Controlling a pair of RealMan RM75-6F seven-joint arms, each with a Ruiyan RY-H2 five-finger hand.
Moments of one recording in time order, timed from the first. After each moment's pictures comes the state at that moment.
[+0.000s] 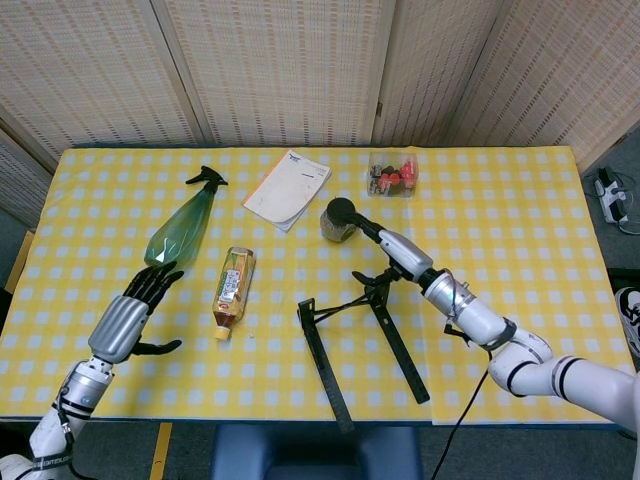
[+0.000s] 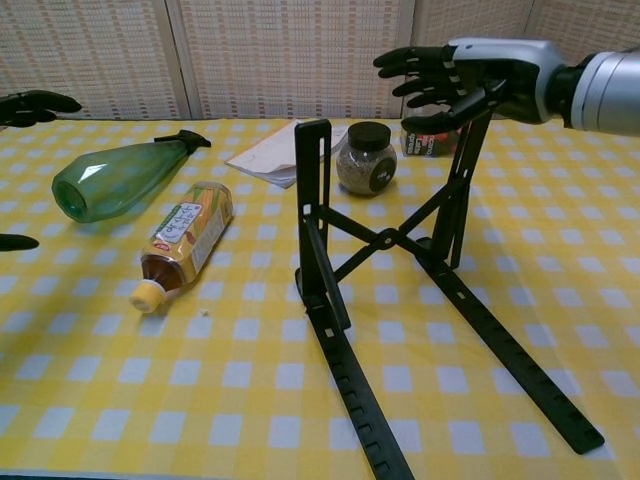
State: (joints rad) left arm -0.41 -1.26 -0.06 -1.56 1.61 1.28 -0.21; right arm 0.88 -1.35 0.13 -1.34 -1.50 0.82 0.96
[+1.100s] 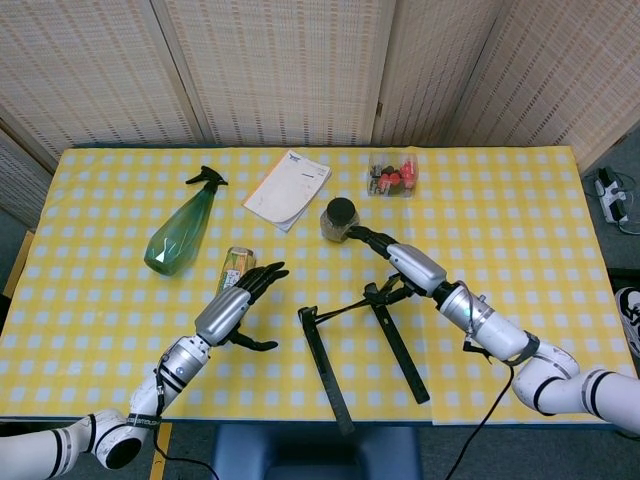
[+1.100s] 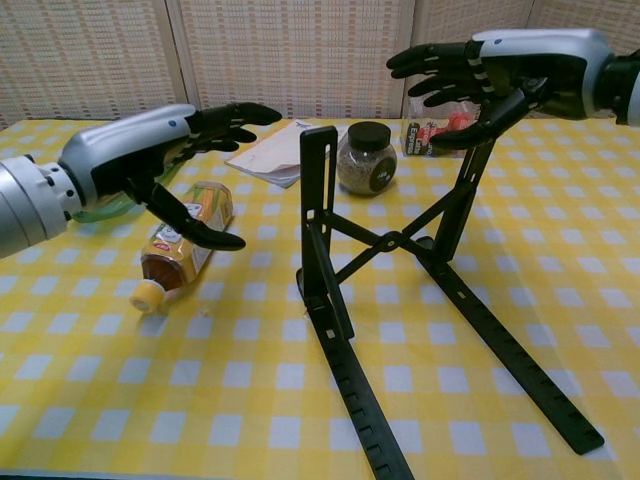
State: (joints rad) left arm -0.67 -1.49 -0.16 -1.60 1.47 1.02 -0.29; right arm 0.84 -1.21 0.10 -1.50 -1.54 0.87 0.85
